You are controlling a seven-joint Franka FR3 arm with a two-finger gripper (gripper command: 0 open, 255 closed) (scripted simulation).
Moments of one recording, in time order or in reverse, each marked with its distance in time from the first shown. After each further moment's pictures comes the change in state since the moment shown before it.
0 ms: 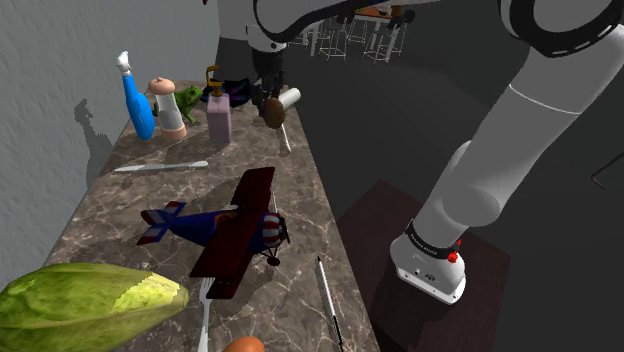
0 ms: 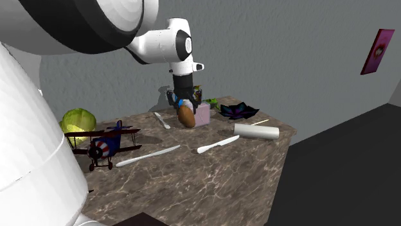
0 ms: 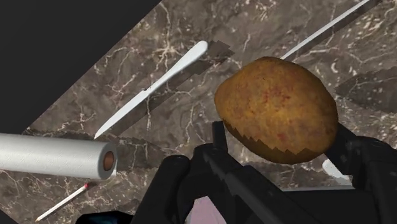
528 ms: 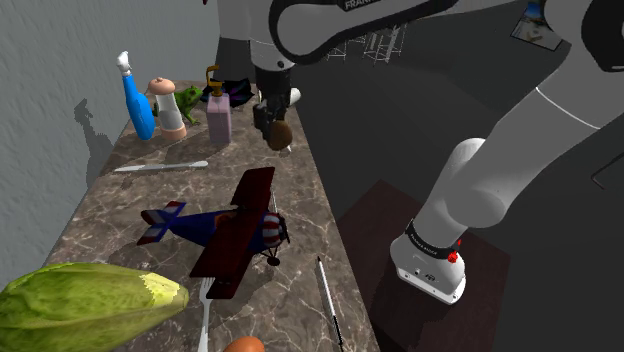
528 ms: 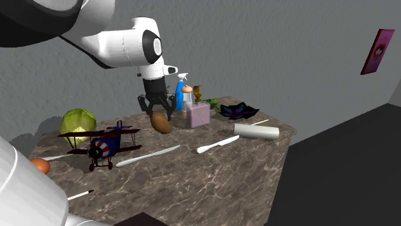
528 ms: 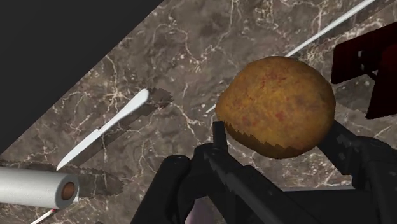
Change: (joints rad) arm 0.079 -0.193 0.089 -0.209 0.043 0.011 0.145
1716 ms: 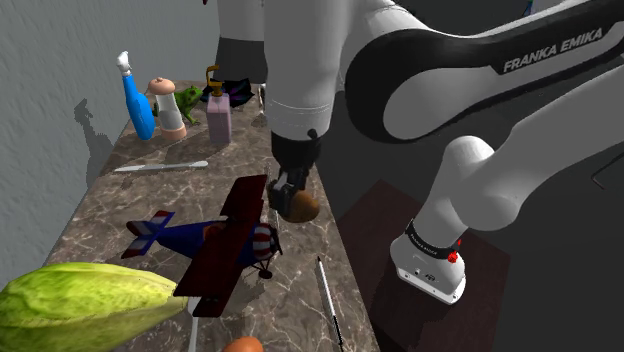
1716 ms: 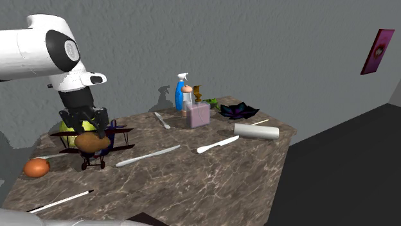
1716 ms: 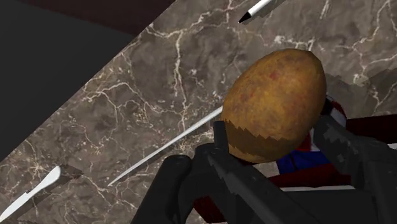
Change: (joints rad) arm 0.210 -0.256 0.256 -0.192 0.183 -0.054 0.354
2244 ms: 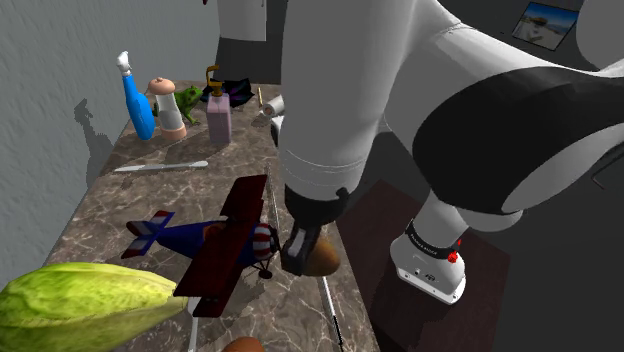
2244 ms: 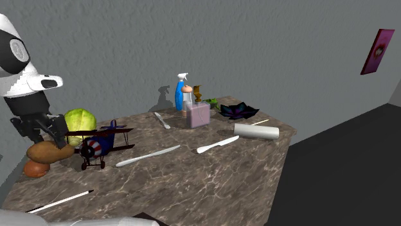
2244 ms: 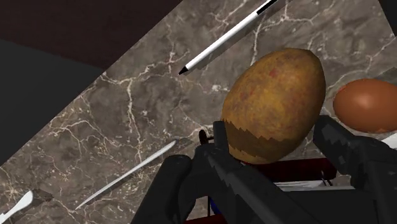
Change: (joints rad) arm 0.083 -0.008 0.148 0.044 0.077 -0.035 0.194
